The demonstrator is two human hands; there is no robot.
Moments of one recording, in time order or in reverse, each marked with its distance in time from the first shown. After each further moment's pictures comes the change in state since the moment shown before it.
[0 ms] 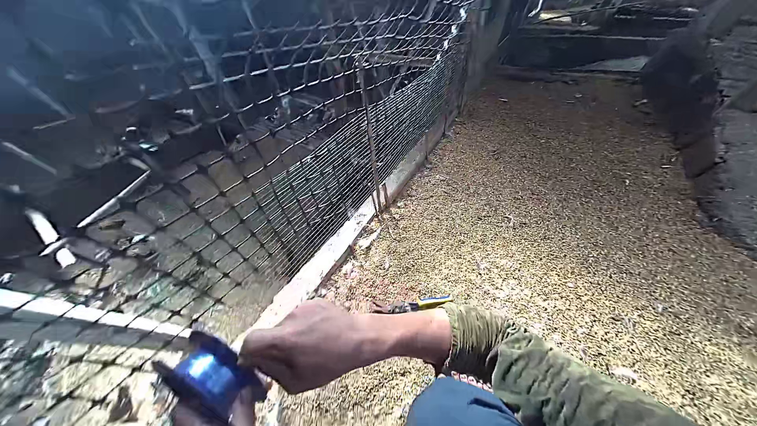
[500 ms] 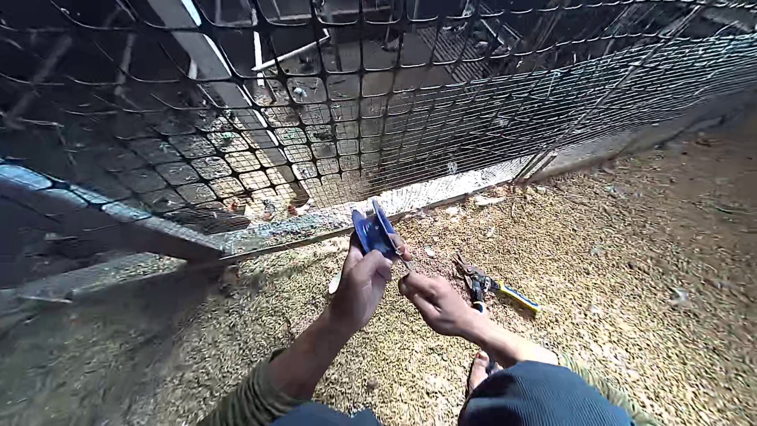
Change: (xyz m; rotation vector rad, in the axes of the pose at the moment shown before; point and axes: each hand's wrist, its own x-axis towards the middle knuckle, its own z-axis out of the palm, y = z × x) left_hand 0.001 -0.033 0.031 -1.249 0.125 -0.290; right_hand -0.079 0.056 0.108 0.336 -0.182 0.136
